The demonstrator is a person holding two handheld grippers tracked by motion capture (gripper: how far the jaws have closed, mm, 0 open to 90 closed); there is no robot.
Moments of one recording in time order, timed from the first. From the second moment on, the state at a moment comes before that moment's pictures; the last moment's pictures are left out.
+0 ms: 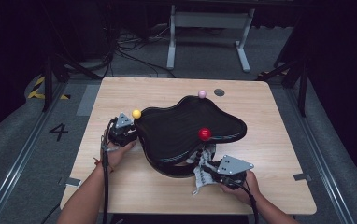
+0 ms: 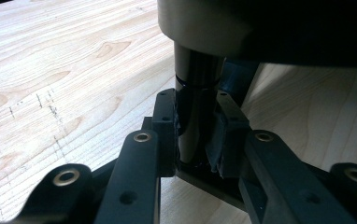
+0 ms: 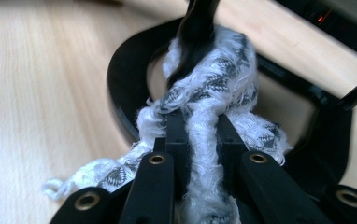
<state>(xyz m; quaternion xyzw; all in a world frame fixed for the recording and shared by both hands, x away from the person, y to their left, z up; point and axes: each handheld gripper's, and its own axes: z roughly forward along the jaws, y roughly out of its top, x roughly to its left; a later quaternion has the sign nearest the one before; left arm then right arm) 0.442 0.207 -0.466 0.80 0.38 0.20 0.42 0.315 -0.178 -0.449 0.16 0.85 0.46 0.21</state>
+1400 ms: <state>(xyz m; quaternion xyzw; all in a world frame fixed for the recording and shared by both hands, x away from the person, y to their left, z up) 0.428 0.217 -0.465 0.81 0.38 0.18 0.42 0.308 -0.218 -0.425 0.19 0.81 0.51 0.23</state>
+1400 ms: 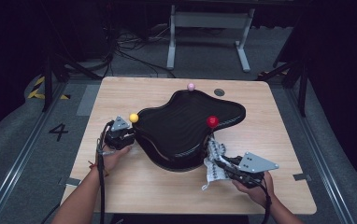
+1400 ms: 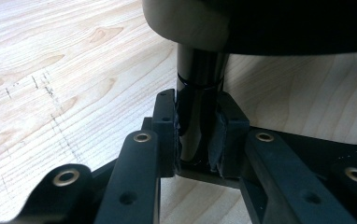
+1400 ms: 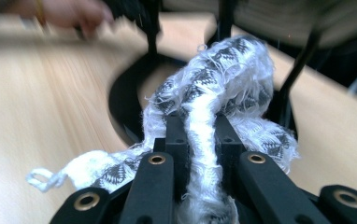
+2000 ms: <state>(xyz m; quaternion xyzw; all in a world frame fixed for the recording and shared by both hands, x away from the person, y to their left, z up) 0.427 0.217 -0.466 0.81 0.37 0.18 0.42 0.315 -0.189 -0.407 0.18 0.79 0.50 0.29</state>
